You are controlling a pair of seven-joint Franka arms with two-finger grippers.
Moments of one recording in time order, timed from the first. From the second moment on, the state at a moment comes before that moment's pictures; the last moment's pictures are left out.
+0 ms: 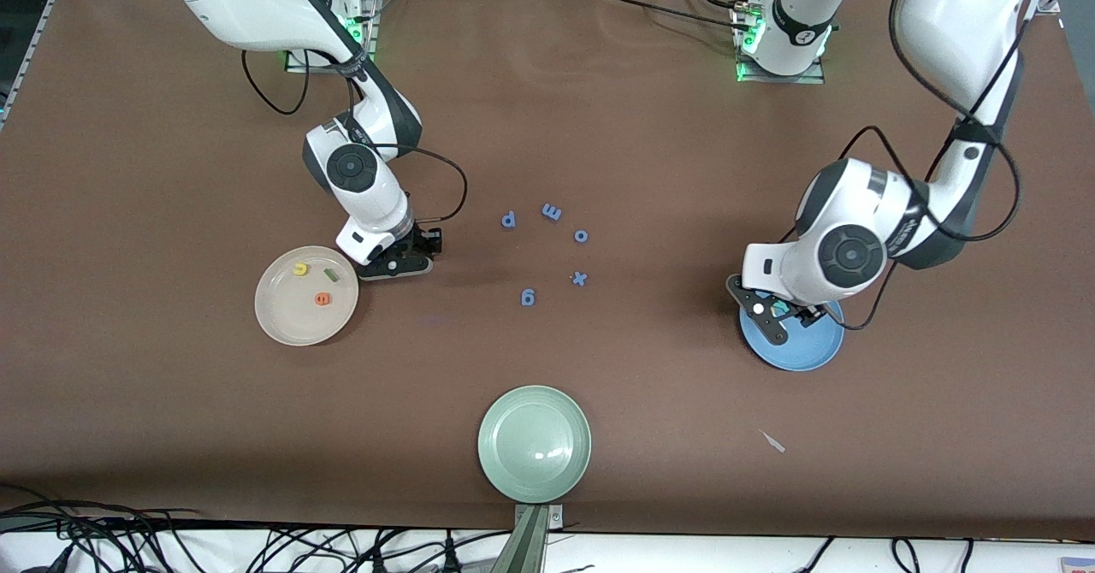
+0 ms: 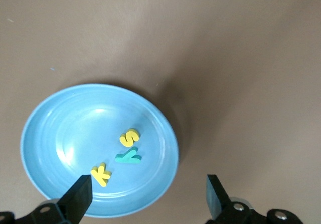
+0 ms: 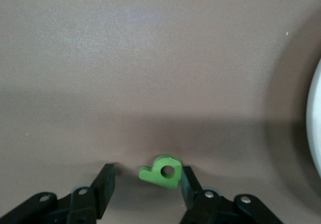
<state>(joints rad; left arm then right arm) 0.08 0.53 -0.38 -1.65 0.25 1.94 0.52 0.26 0.51 0.19 -2.11 -0.23 2.65 0.50</state>
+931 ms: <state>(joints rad) 0.09 0.29 -0.36 -1.35 0.14 1.49 0.30 0.26 0.51 0.19 -2.11 -0.24 2.66 0.50</state>
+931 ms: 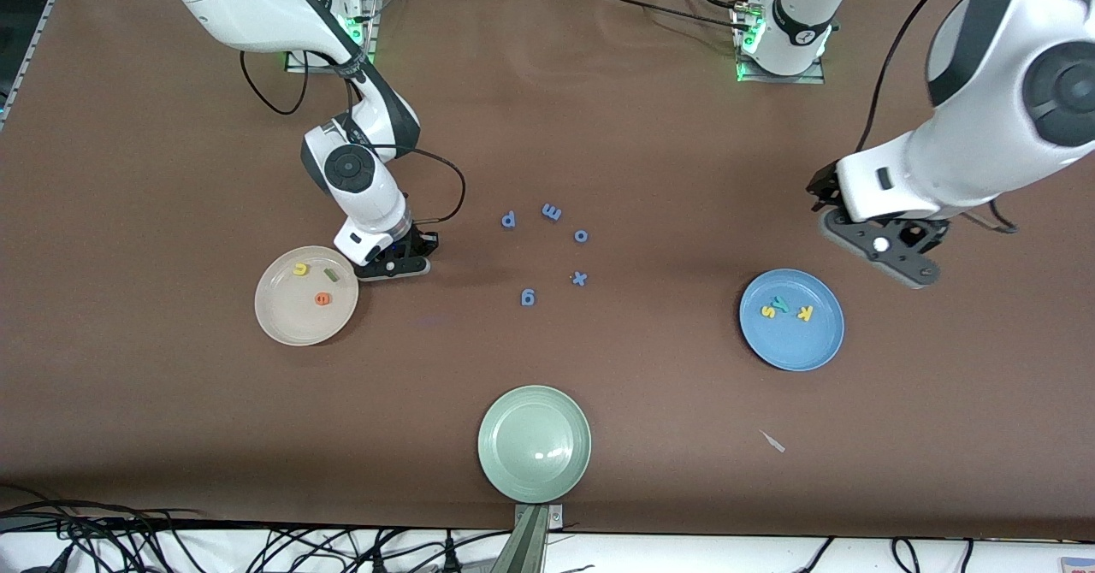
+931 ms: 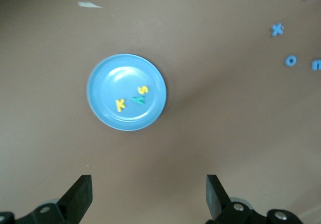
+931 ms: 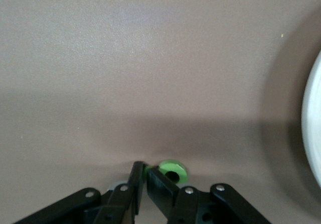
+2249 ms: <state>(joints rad) -0.03 -0.06 -0.08 -1.73 -0.01 1.61 -0.01 0.25 0.48 0.11 -2.11 -0.24 2.60 0.38</state>
